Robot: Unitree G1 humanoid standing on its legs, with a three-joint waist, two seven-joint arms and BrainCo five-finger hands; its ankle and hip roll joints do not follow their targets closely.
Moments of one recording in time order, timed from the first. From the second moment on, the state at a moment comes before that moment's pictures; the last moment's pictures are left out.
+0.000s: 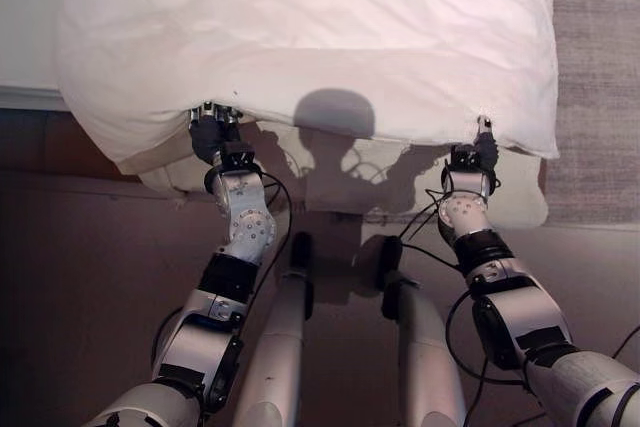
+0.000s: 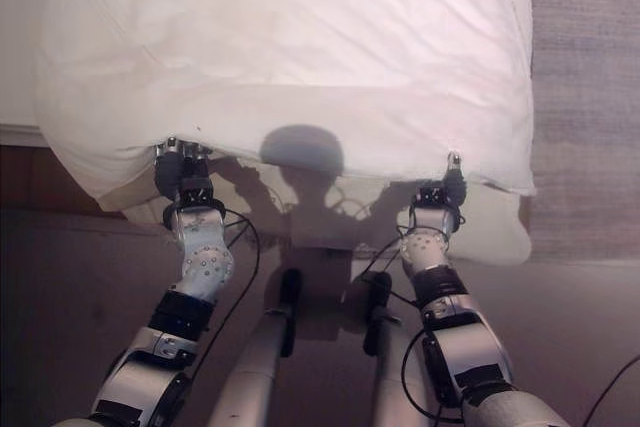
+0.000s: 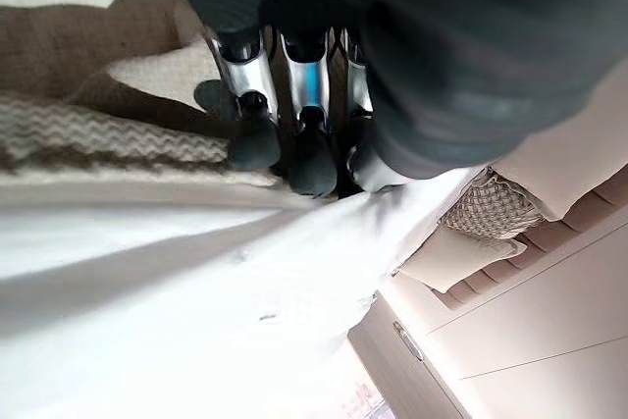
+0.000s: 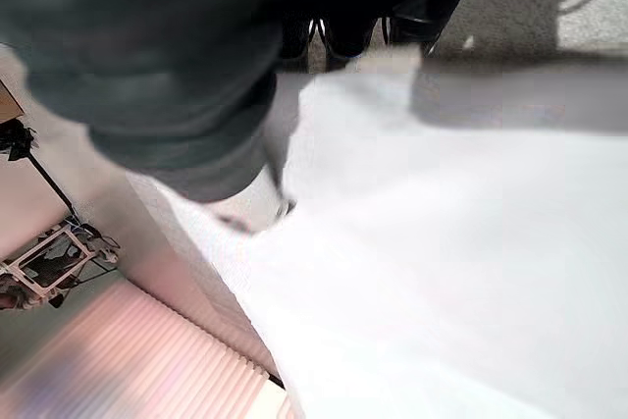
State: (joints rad) left arm -0.70 0.18 -0.13 0.30 -1.20 -0.62 0.44; right arm -0.87 -0.21 0.01 0.74 1.45 -0.51 -0.30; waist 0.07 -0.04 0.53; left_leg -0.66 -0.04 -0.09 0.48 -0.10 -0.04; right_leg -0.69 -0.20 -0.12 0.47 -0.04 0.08
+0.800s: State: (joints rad) left arm -0.43 0.17 -0.06 0.25 -1.21 -0.58 0.35; right arm -0.73 -0.13 0.10 0.33 1.34 -0.55 -0.30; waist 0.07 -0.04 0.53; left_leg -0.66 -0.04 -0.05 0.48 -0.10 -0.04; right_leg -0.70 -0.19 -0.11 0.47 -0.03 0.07
